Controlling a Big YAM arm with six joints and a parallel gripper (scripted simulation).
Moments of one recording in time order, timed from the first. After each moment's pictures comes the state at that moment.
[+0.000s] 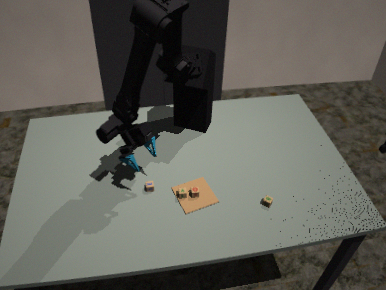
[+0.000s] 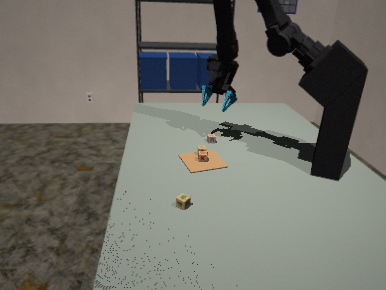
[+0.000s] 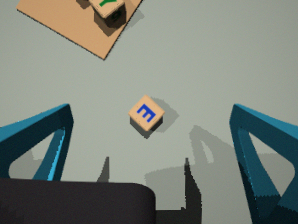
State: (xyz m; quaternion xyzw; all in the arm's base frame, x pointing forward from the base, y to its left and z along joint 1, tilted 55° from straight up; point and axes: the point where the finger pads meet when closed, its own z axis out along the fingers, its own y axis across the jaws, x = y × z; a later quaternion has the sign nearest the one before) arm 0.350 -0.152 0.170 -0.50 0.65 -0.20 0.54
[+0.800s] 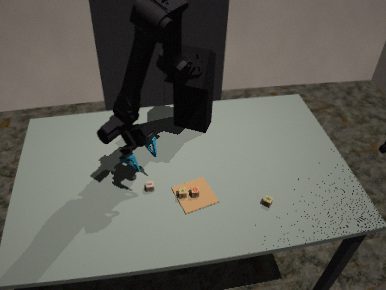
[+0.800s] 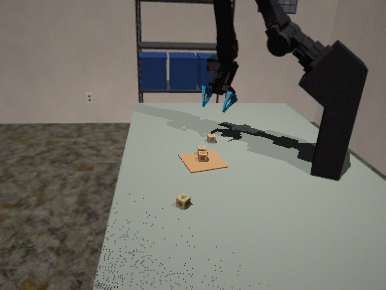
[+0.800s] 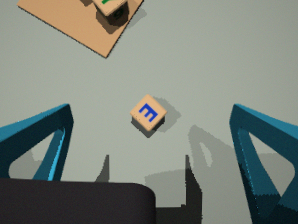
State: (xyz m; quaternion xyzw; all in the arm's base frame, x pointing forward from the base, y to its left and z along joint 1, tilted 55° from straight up) arm 0.351 -0.150 0.167 -0.50 0.65 -0.20 0.54
